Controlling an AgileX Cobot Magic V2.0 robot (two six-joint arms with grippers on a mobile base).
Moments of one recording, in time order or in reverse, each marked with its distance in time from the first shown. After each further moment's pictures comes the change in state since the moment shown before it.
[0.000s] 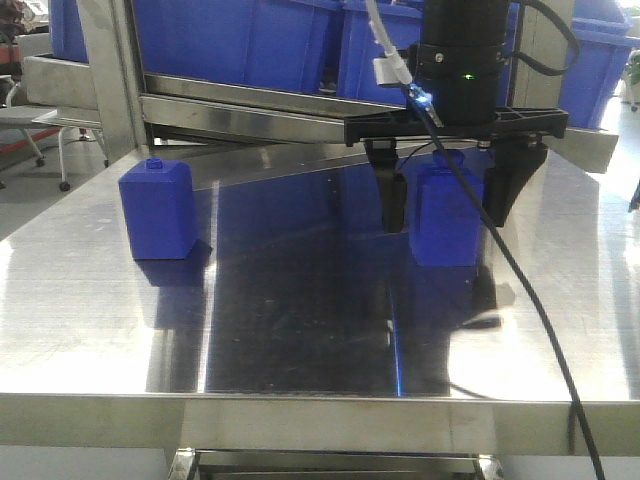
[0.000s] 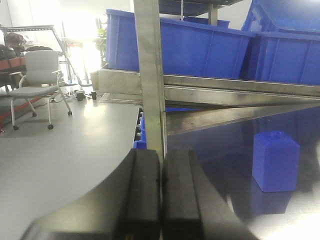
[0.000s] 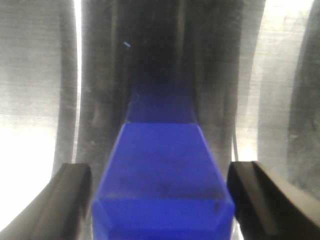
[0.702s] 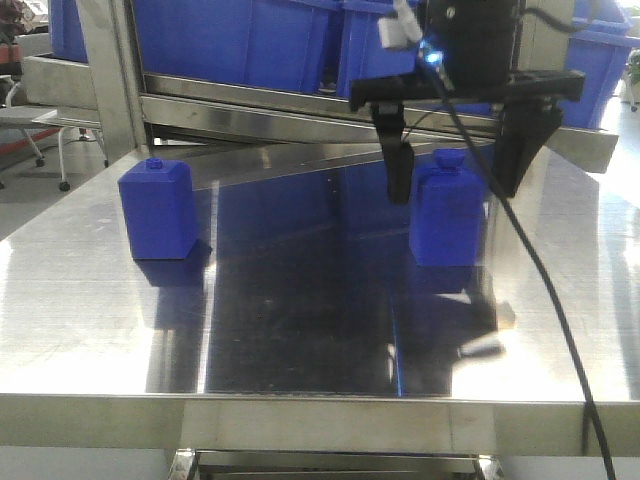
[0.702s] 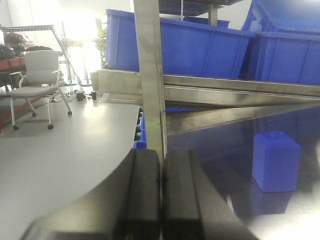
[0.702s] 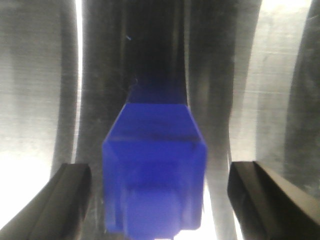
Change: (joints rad) left arm 0.000 0.000 0.000 0.000 0.000 0.000; right arm 0.012 -0.055 0.000 -0.021 0.035 0.008
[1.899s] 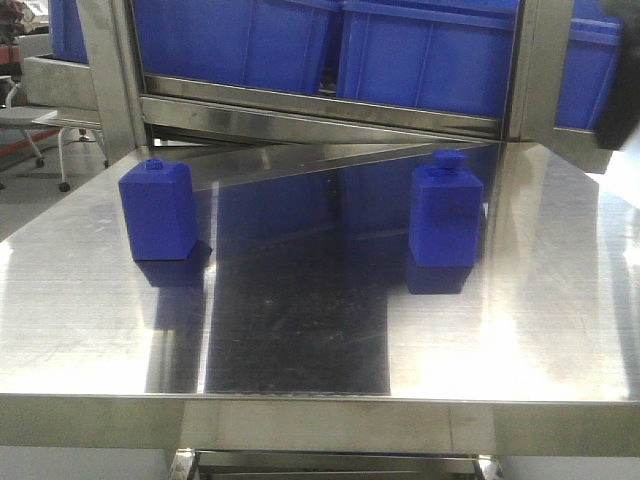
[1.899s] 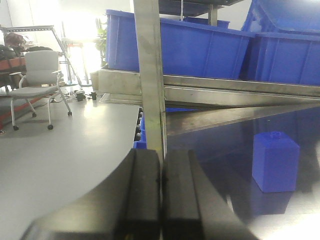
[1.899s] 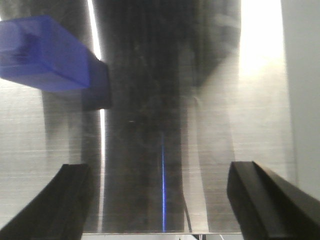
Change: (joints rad) left arm 0.000 0.000 0.000 0.000 0.000 0.000; right arm -0.102 -0.712 0.692 -0.066 -0.320 0.053
